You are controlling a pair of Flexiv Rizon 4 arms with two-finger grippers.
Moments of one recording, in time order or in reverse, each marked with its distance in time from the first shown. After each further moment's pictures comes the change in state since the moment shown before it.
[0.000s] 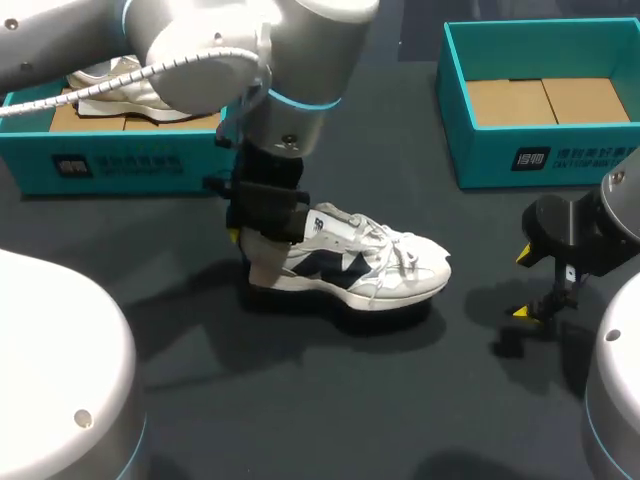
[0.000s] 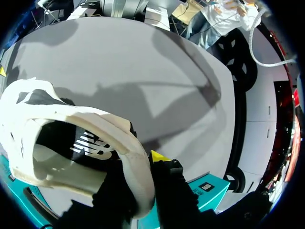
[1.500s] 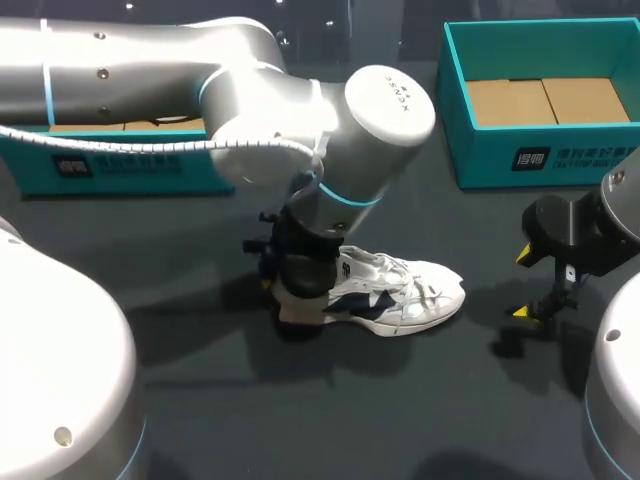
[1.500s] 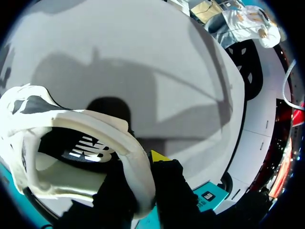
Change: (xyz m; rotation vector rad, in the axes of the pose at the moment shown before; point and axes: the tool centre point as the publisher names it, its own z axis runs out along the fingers) left arm -0.056 -0.025 0.065 -0.109 0.050 -0.129; right arm 0.000 0.000 0.000 0.000 0.000 0.000
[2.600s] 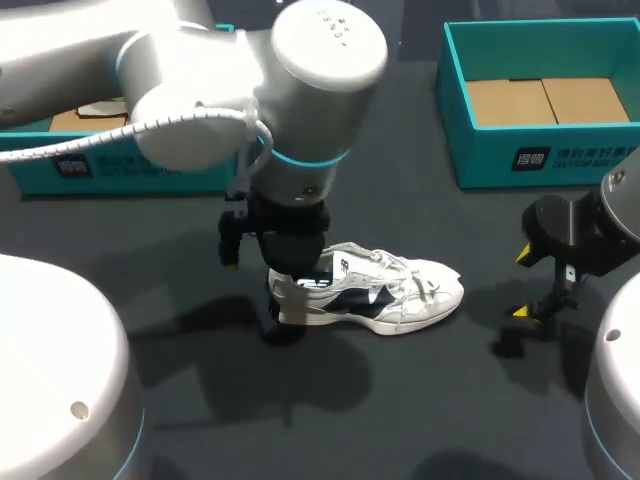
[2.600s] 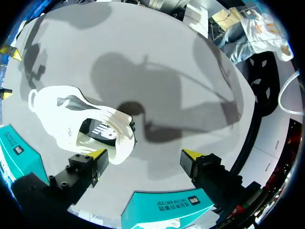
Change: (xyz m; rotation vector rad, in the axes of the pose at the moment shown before) left arm 0.041 -0.004 -0.077 0.021 -0.191 -0.158; right arm 0.000 0.000 0.000 0.000 0.000 0.000
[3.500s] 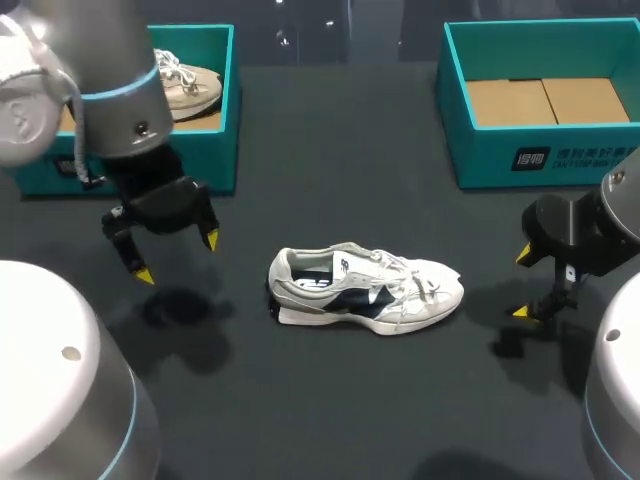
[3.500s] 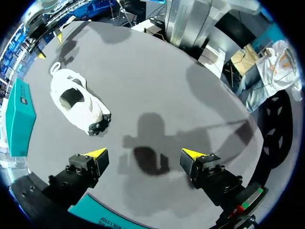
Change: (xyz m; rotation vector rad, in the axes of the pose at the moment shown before) left arm 0.104 0.030 0.027 0.417 -0.175 -0.309; right arm 0.000 0.000 0.000 0.000 0.000 0.000
